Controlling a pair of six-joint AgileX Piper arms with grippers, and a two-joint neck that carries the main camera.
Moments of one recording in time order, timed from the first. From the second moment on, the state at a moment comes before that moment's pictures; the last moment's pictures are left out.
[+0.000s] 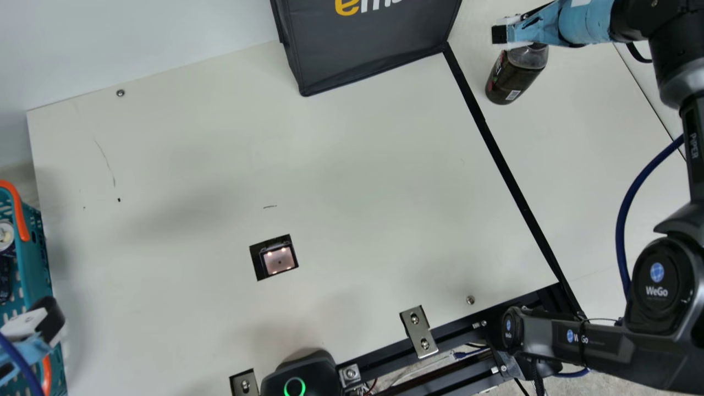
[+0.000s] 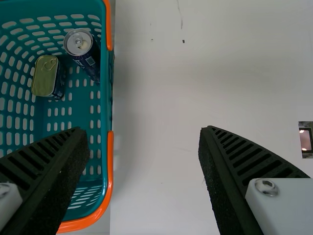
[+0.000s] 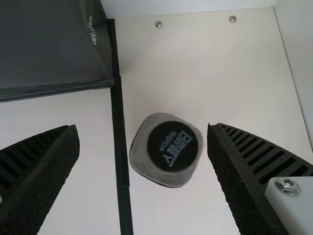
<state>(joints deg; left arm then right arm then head) 10.3 49.9 -52.4 -7.4 63.2 14.1 -24.9 88.8 -79.2 14.8 47.0 -27.7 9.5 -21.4</state>
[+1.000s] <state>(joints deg) 10.3 49.9 -52.4 -7.4 63.2 14.1 -12.0 80.5 -72.2 11.8 46.2 -20.0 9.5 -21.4</state>
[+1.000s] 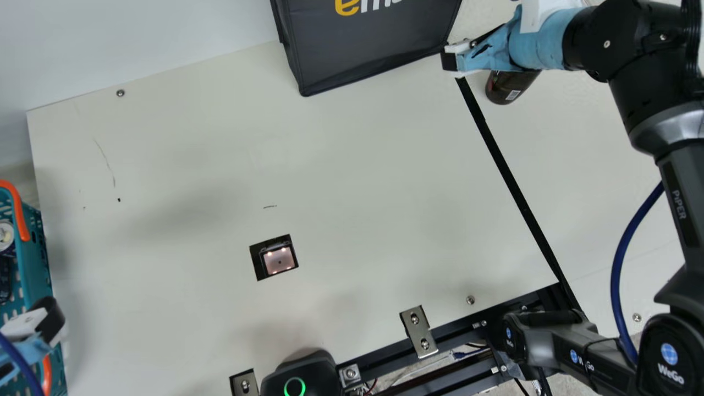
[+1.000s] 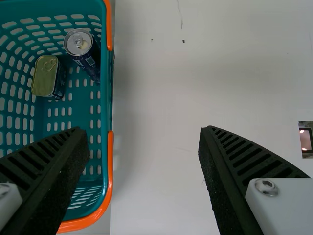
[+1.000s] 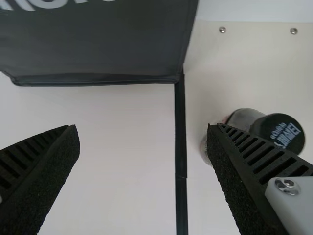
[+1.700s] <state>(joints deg) 10.3 49.9 -52.4 -7.4 63.2 14.1 3.0 80.6 -72.5 0.6 45.6 -1.7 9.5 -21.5</state>
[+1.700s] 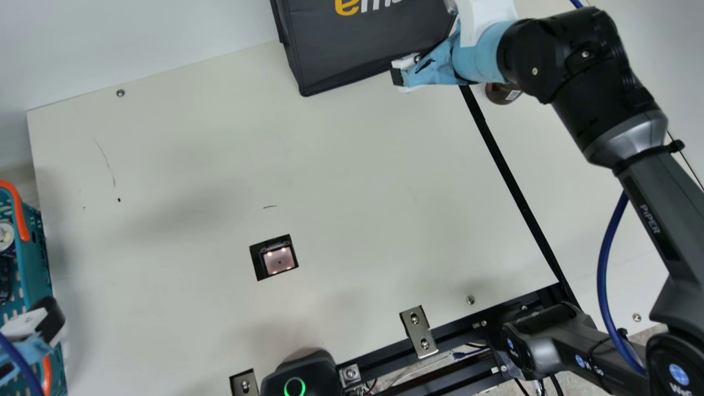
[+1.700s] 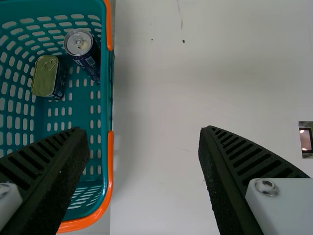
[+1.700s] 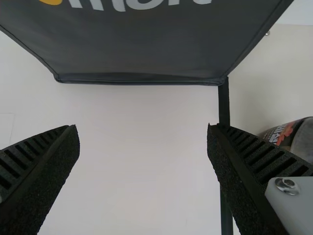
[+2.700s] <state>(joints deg) 10.3 49.9 -52.4 -7.4 63.2 14.1 5.3 73.7 -67.8 -2.7 46.6 0.7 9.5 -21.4</state>
